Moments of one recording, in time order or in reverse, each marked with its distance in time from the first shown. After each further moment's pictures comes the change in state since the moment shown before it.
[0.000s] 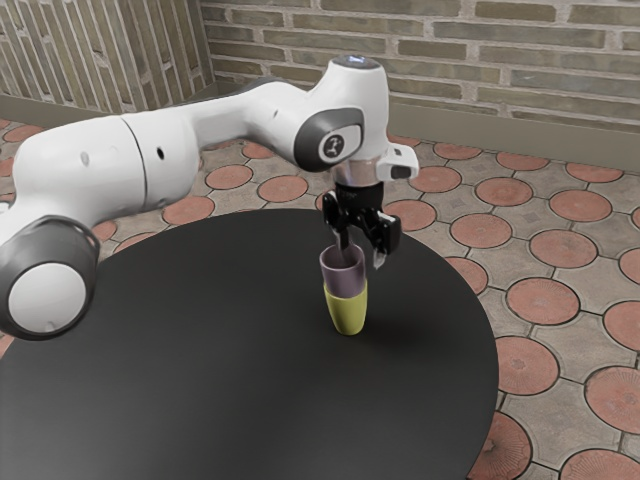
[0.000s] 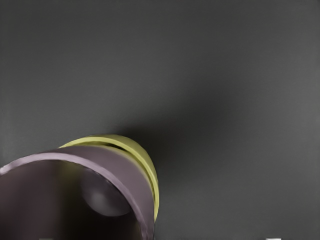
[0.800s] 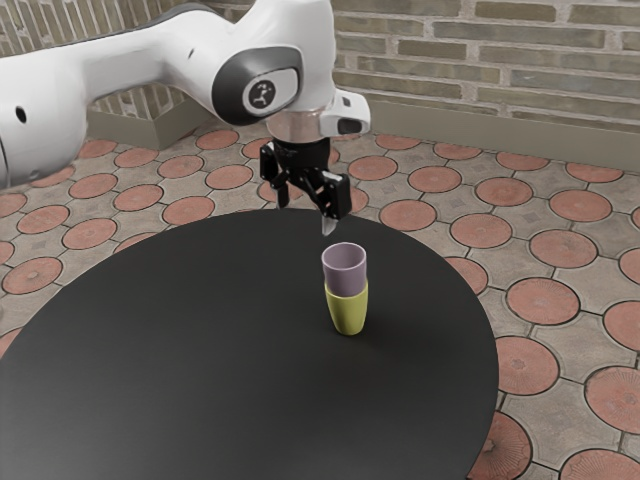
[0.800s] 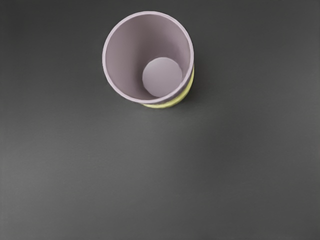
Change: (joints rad) arm -0.121 -0.448 0.155 -0.362 -0.018 -0.058 -0.025
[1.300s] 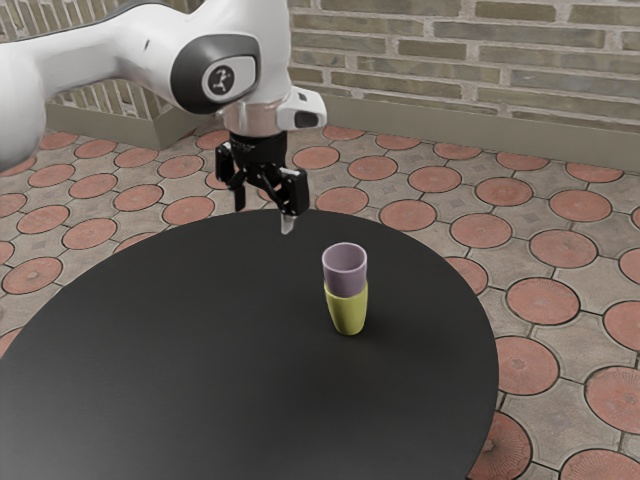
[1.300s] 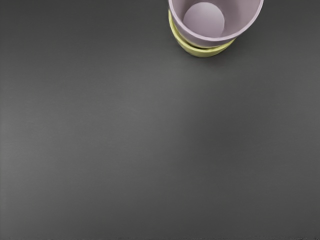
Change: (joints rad) arm -0.052 -0.071 0.138 -0.070 -0.059 -0.063 0.012
